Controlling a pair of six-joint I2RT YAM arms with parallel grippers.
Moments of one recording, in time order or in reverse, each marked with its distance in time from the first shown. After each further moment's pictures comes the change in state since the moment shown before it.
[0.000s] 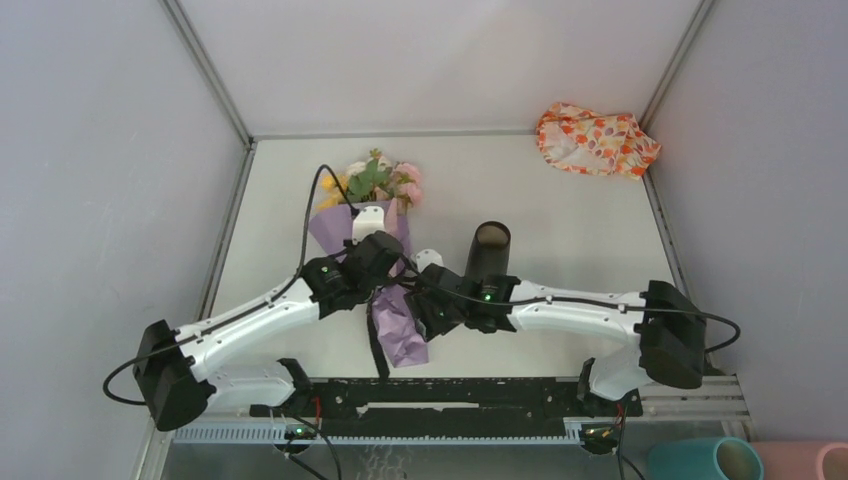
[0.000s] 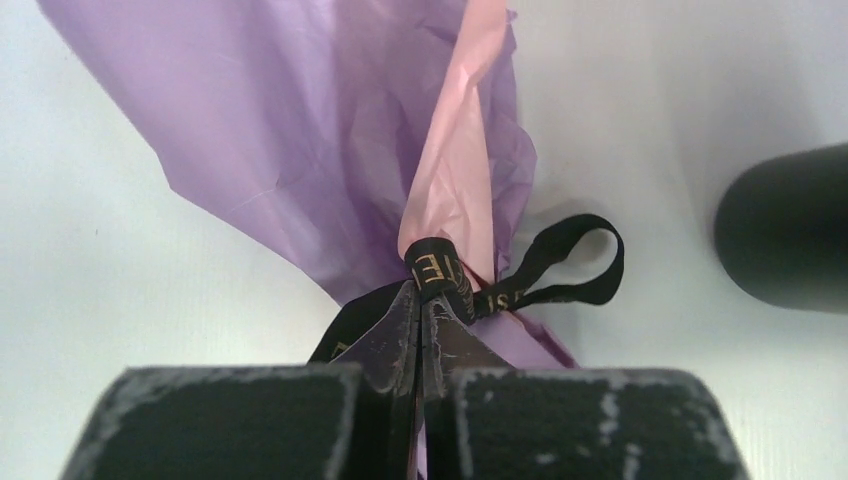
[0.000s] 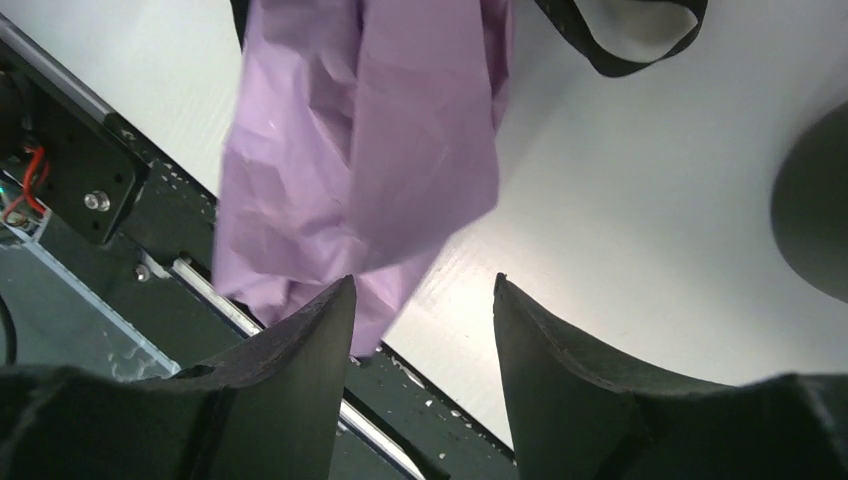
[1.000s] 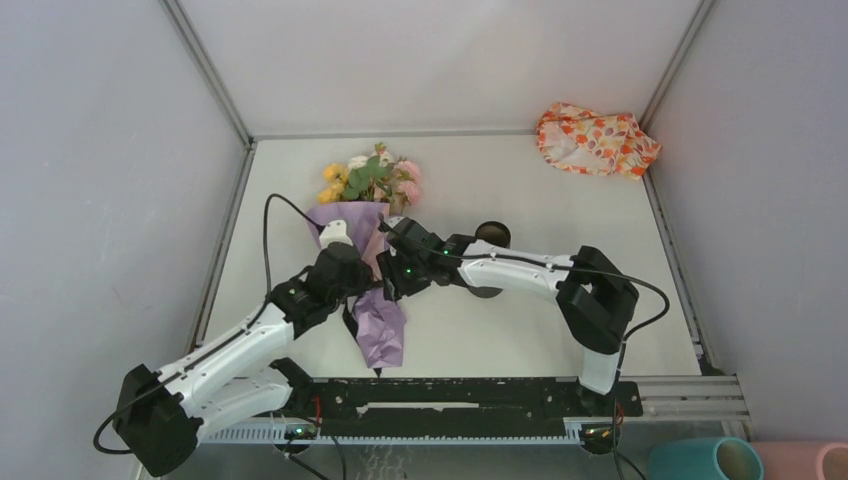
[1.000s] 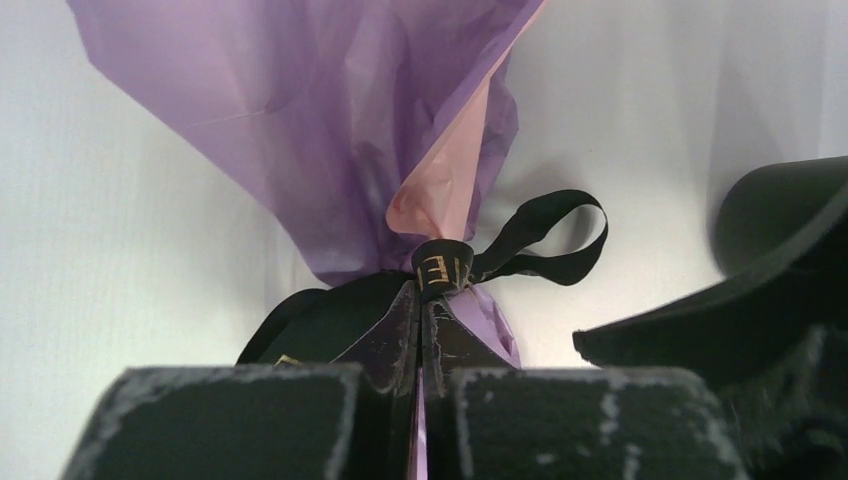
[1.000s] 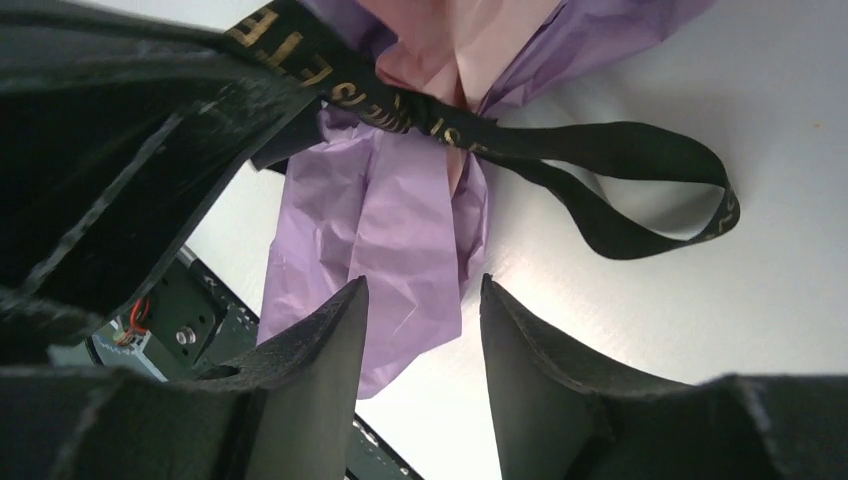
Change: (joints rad) left arm 0.248 -0.226 -0.316 0.241 0.277 0.000; right arm -0.180 0.372 0.306 0.092 -0.231 -0.031
